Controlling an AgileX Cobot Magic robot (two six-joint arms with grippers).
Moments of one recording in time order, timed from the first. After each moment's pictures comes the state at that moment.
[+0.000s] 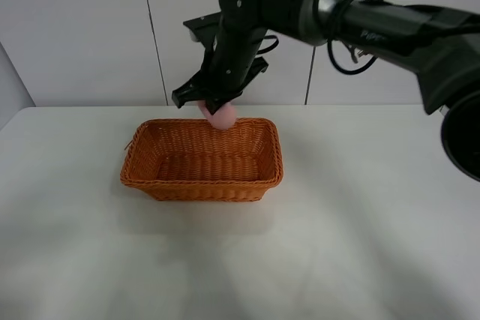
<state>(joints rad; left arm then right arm) -0.02 -0.01 -0.49 0.01 1.06 0.02 0.70 2.21 -2.05 -0.01 1.02 0.07</state>
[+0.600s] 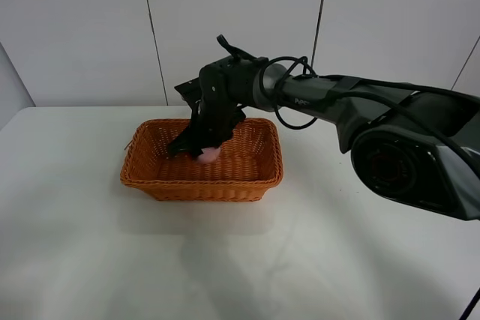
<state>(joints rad) -0.02 -0.01 -0.49 0.01 1.06 0.02 0.70 2.42 -2.05 -0.01 0.85 0.08</state>
